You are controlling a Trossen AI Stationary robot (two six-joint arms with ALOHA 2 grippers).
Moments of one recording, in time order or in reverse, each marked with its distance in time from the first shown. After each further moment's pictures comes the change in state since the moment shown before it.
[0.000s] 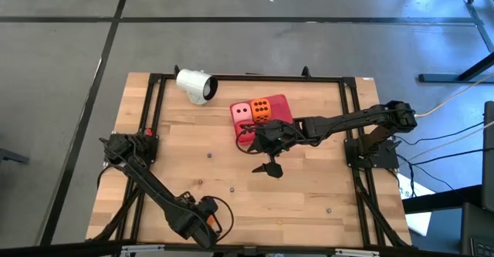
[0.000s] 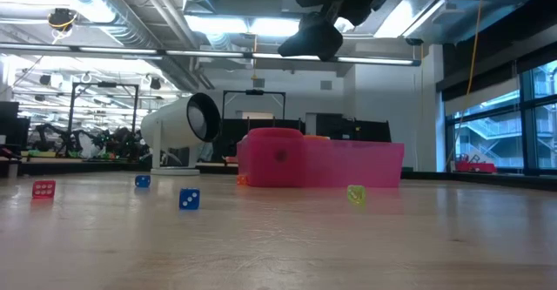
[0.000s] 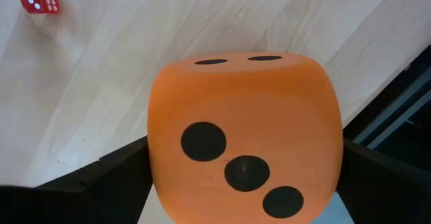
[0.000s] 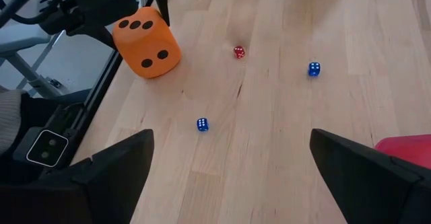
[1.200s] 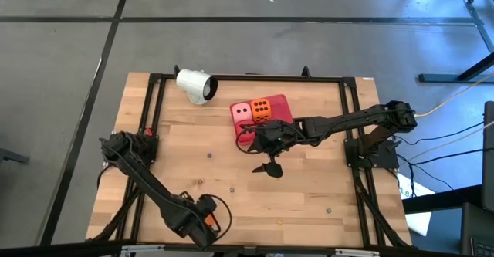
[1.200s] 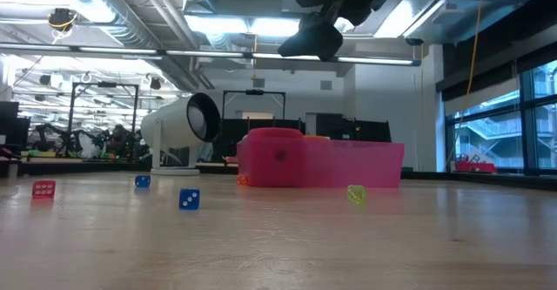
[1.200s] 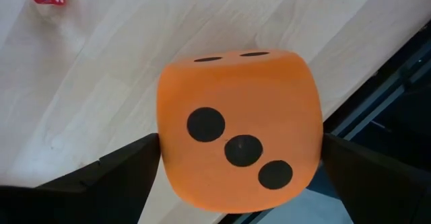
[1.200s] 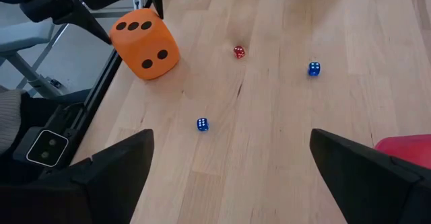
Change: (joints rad) left arm -0.001 -0.041 0.002 0.004 -0.004 -0.060; right arm 0.000 0.000 0.000 0.000 0.000 0.000
